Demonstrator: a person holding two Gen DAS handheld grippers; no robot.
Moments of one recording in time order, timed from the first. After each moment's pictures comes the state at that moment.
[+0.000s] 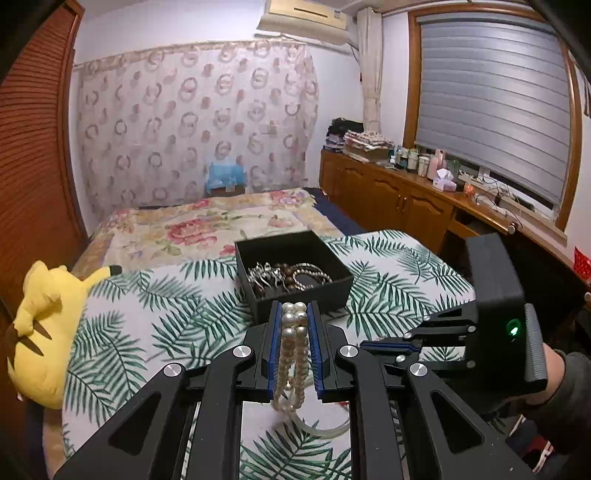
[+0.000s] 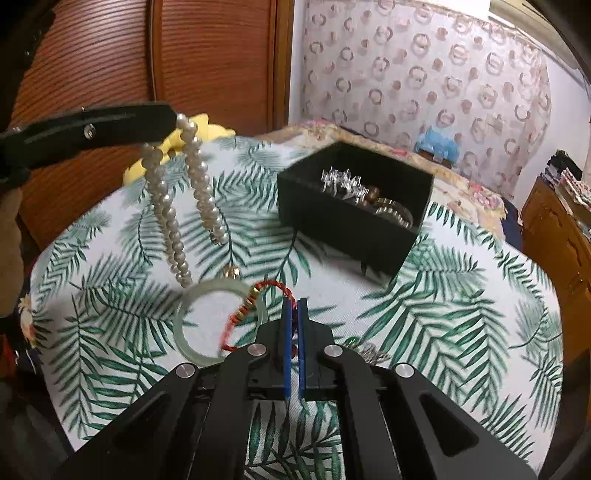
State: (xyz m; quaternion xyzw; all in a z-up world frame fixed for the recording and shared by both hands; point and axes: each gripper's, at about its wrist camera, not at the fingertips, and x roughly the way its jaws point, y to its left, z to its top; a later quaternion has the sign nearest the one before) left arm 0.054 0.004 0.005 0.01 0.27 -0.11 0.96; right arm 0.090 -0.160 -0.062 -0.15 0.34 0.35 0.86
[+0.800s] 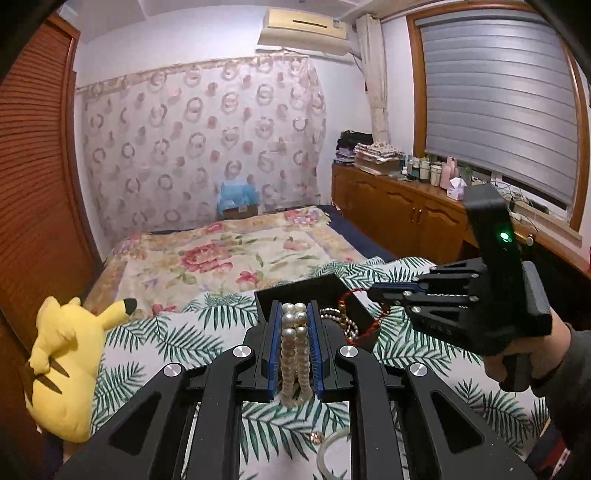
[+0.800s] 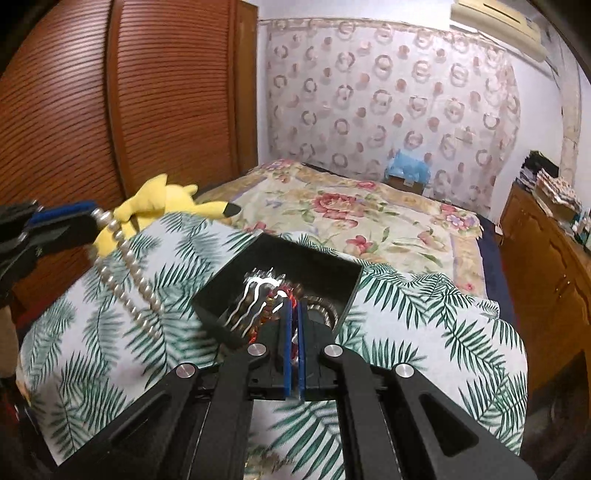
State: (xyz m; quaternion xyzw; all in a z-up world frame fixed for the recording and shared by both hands) left arm 0.101 0.004 0.035 0.04 0.25 -0.09 0.96; right arm 0.189 -0.173 -0.004 -0.10 0.31 0.31 0.90
